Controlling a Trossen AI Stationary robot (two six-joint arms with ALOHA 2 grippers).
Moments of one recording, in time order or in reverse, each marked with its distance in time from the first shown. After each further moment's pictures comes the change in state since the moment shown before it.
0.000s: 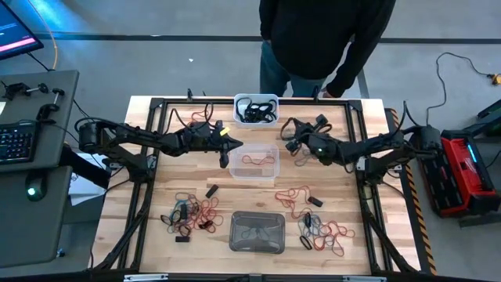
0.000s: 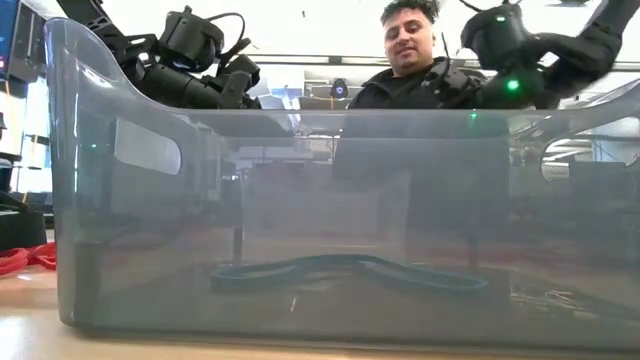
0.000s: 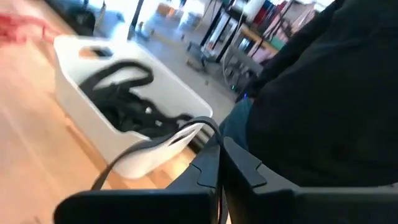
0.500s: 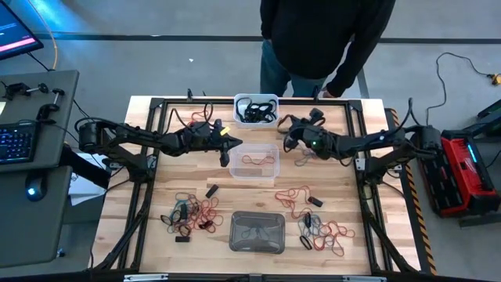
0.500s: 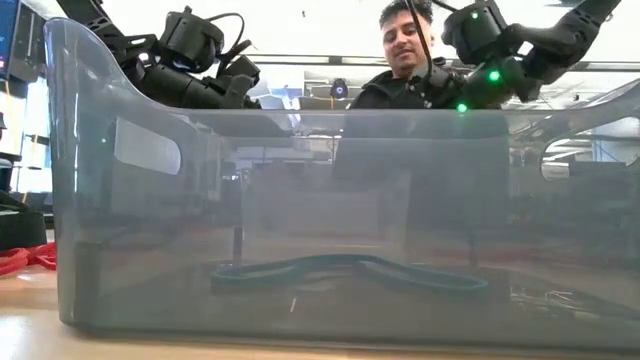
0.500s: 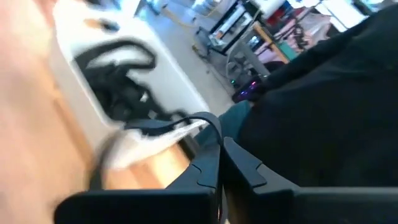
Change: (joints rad) left arm 0.002 0.000 0.000 -0.002 -0.040 0.013; right arm -0.040 0.000 0.094 -0.176 -0.066 -0.174
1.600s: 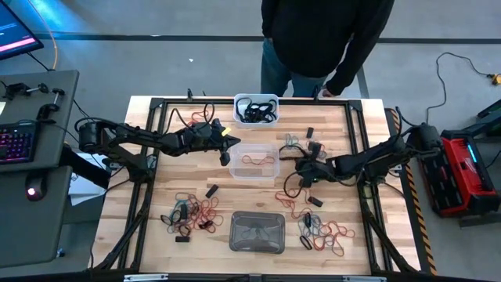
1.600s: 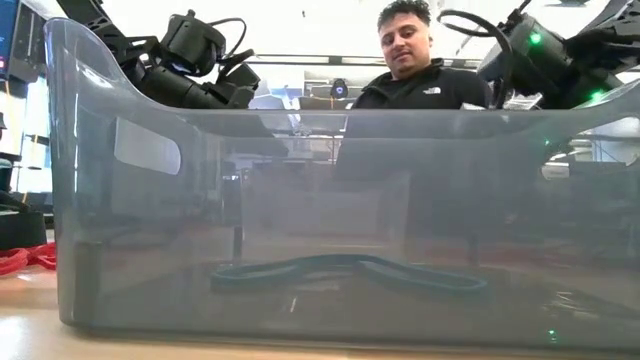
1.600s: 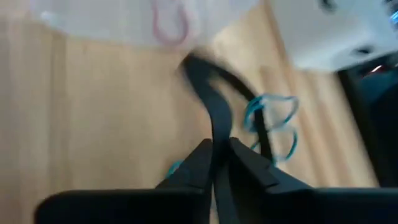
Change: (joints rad) left arm 0.000 0.000 0.000 -0.051 -0.074 0.010; right arm 0.339 0.000 -0.116 -0.463 -0.162 0.421
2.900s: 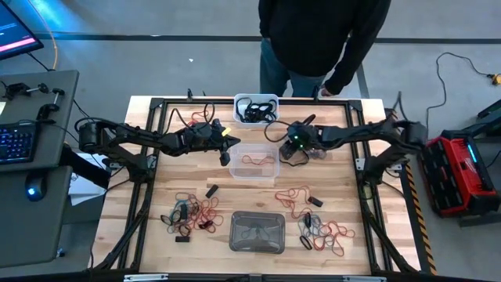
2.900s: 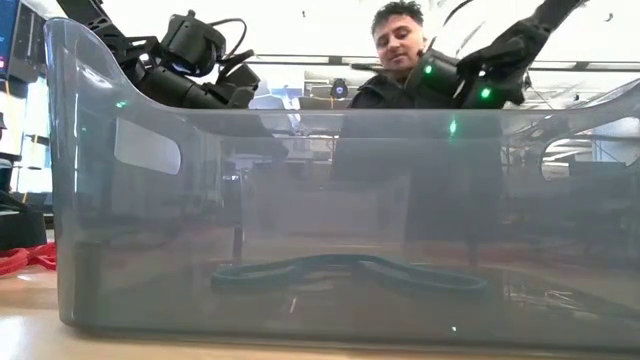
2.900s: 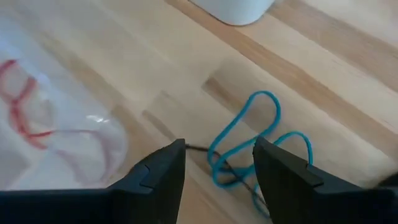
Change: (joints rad) left arm 0.000 0.000 0.000 -0.006 0.000 -0.001; right arm -0.453 0.161 0.301 -0.149 -0.416 0.523
